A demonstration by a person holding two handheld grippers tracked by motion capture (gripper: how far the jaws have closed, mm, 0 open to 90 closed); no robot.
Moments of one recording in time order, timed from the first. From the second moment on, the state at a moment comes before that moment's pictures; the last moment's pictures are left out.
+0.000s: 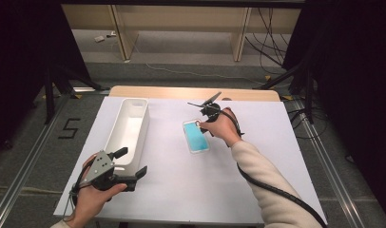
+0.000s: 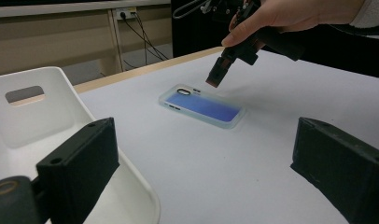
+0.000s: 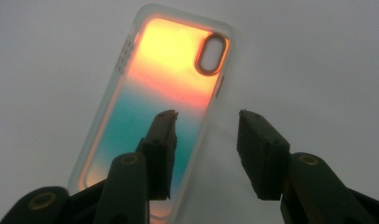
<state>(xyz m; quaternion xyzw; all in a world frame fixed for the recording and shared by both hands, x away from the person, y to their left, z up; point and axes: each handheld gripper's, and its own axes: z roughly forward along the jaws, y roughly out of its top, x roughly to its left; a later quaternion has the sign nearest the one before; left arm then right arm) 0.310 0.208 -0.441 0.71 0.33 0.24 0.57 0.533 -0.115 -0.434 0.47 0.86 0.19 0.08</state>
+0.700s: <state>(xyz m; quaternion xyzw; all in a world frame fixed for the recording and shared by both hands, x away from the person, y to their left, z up) 0.308 0.208 -0.439 0.71 0.34 0.24 0.57 0.545 -0.108 -0.447 0.49 0.85 0.17 0.07</state>
